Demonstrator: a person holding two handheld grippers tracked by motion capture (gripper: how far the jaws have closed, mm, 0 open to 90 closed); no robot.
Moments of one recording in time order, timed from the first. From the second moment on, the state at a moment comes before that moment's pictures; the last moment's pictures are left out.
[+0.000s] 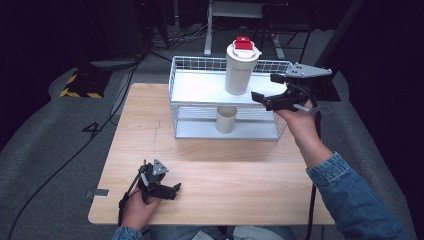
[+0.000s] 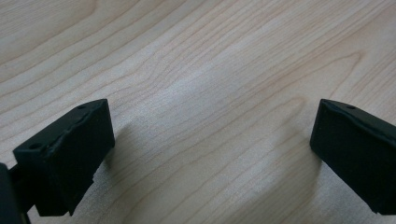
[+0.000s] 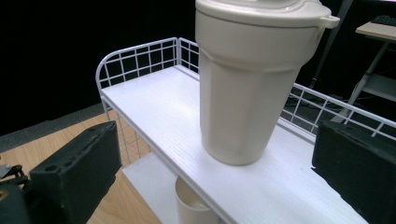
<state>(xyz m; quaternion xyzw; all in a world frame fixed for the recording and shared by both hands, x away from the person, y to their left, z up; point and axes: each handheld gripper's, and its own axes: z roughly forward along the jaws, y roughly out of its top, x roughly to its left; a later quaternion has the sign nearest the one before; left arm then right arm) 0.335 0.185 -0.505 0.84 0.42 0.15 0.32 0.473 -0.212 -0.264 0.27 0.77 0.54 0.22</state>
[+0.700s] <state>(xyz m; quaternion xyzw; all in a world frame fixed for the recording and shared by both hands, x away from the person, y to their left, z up) 0.341 0.183 -0.505 0.84 0.42 0.15 0.32 0.420 -0.272 -0.292 0.28 0.79 0.51 0.21</state>
